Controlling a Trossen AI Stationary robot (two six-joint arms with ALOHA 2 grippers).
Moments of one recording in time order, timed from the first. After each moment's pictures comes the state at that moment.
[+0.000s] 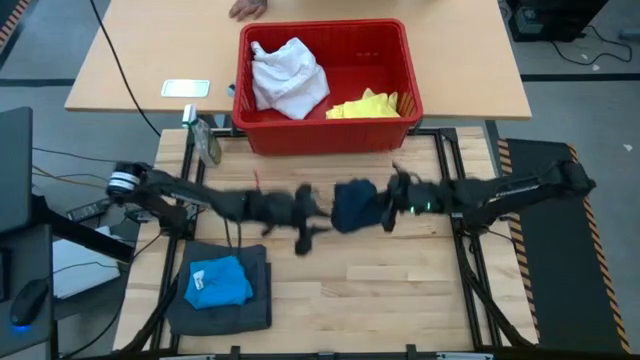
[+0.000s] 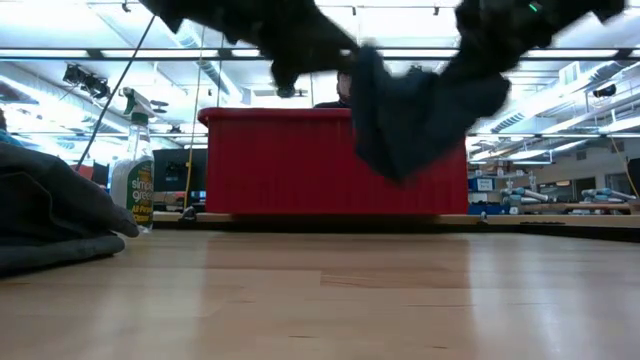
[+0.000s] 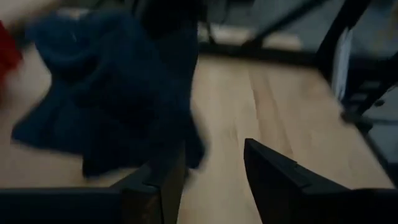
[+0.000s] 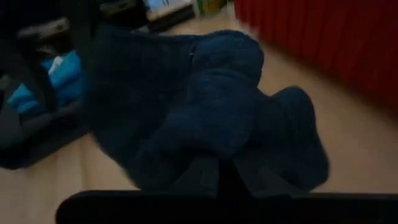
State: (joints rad) left arm -0.13 1.54 0.96 0.20 -0.12 -0.16; right arm 0.12 1.01 0.63 -0.17 0.38 0.53
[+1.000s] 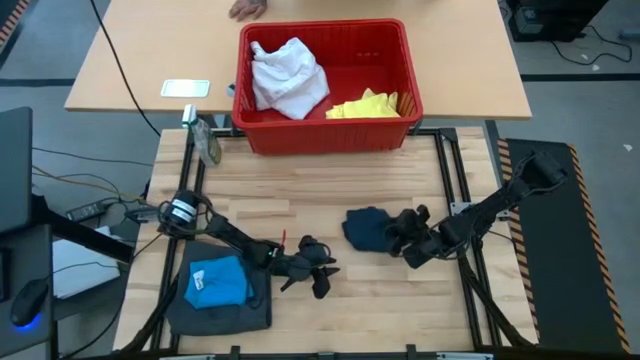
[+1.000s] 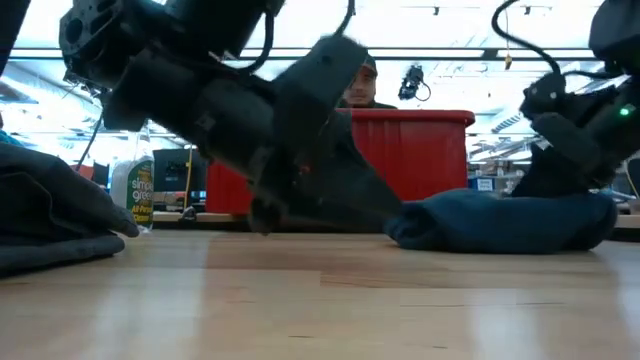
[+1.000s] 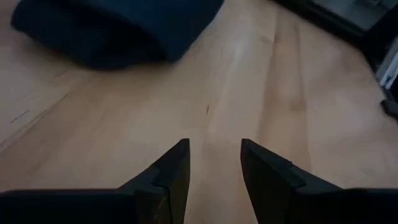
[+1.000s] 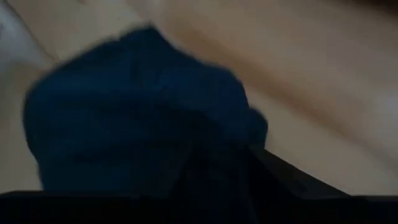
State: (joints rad) left arm -0.38 2.03 0.96 0.57 -0.42 -0.66; right arm 0.50 1.29 0.40 -0.26 0.83 1.12
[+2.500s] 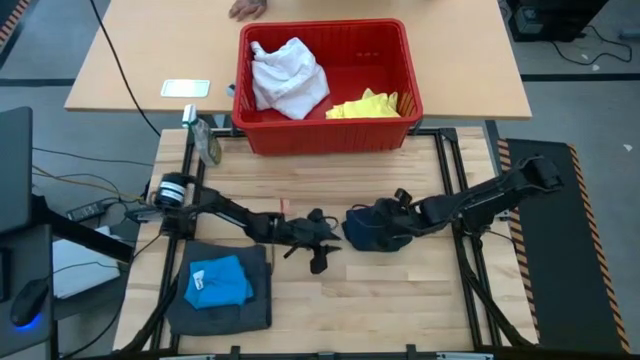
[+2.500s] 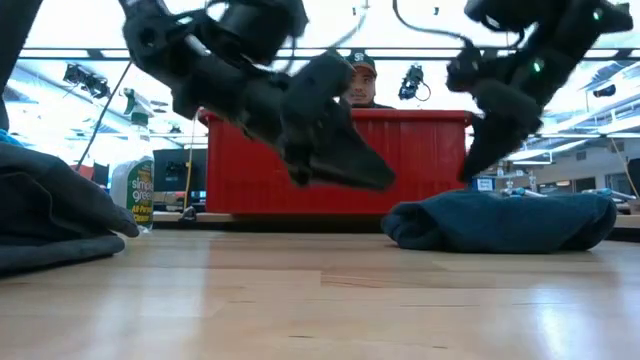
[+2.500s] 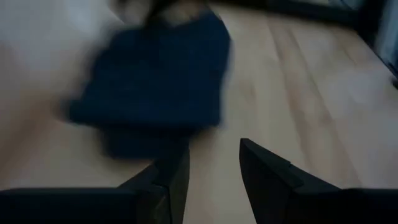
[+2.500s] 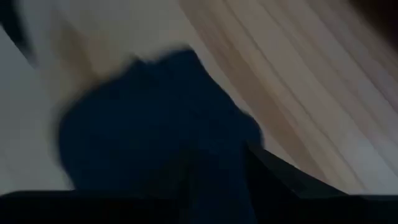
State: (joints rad) left arm -0.16 1.89 0.91 0.52 -0.15 -0.23; right arm 0.21 1.36 0.73 -0.54 0.48 0.65
